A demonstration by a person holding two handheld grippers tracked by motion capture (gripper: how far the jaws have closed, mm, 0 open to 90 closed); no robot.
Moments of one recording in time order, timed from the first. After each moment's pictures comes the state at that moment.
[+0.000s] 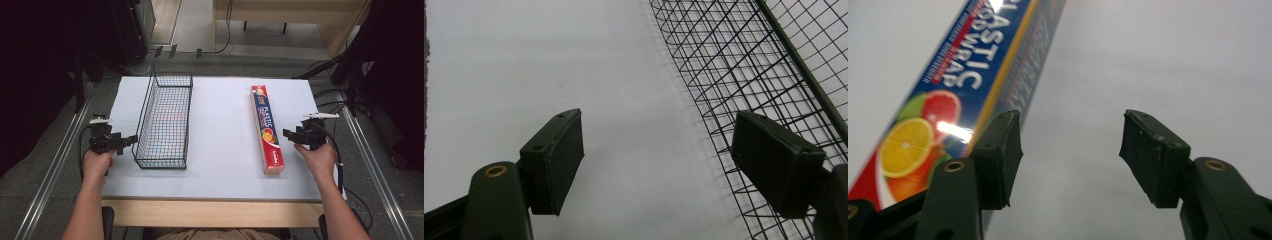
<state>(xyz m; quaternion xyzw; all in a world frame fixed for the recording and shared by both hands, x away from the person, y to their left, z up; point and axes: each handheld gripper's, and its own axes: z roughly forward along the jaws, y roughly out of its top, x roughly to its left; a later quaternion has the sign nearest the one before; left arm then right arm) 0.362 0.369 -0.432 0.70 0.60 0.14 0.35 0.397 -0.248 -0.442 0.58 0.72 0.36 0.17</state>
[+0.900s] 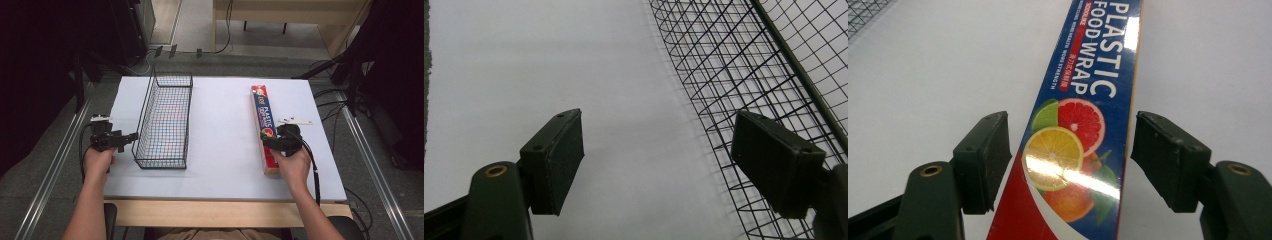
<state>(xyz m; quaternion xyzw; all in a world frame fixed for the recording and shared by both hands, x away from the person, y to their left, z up) 0.370 0.368 -0.432 0.70 0.61 0.15 0.35 0.374 -0.173 -0.439 0.56 0.72 0.36 0.20</state>
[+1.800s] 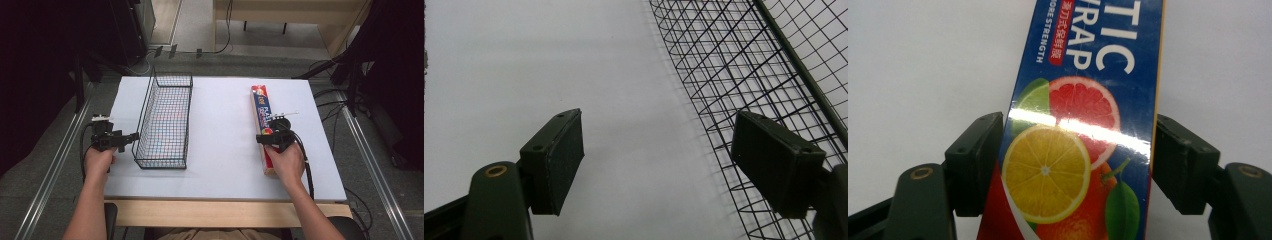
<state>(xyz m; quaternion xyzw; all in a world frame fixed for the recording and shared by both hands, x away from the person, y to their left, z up) 0.371 0.367 -0.433 0.70 0.61 0.15 0.35 0.404 -0.158 -0.448 0.61 0.74 0.26 0.14</state>
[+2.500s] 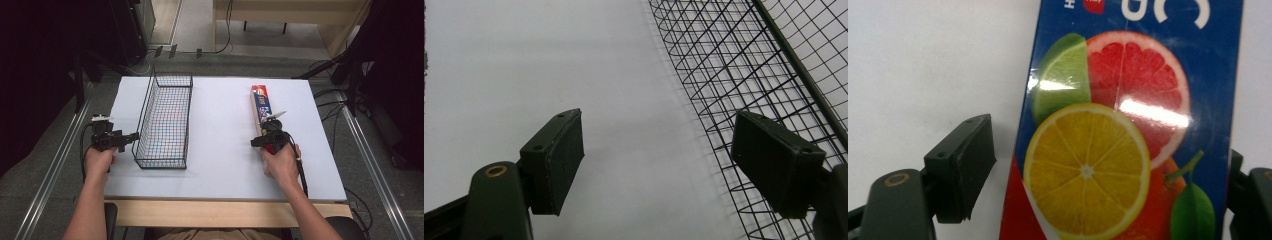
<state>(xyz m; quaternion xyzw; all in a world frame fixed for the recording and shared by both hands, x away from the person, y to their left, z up) 0.371 0.368 -0.433 0.70 0.60 0.15 0.35 0.412 -0.141 -0.458 0.62 0.75 0.18 0.11</state>
